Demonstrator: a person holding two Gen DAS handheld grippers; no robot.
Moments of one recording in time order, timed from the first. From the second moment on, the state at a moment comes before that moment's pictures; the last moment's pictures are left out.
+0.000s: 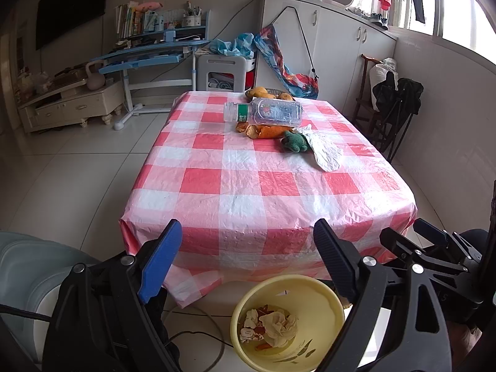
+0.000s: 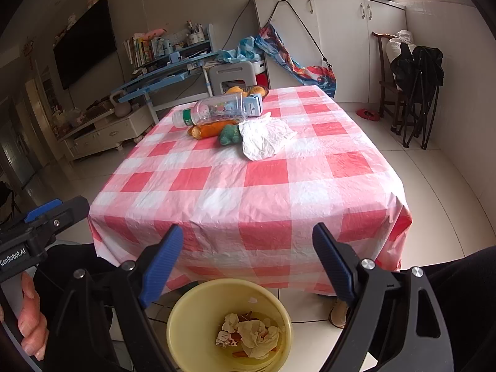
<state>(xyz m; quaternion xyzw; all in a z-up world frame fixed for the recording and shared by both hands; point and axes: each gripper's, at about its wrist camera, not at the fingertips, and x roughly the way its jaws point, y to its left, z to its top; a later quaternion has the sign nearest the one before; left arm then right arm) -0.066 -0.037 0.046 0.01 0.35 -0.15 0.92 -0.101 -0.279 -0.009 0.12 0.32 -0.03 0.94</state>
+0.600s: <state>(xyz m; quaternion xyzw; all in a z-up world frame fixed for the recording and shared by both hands) -0.069 -0.036 0.048 0.01 0.35 -0.15 0.93 -0.100 -0.275 -0.009 0.11 0.32 -0.03 0.94</state>
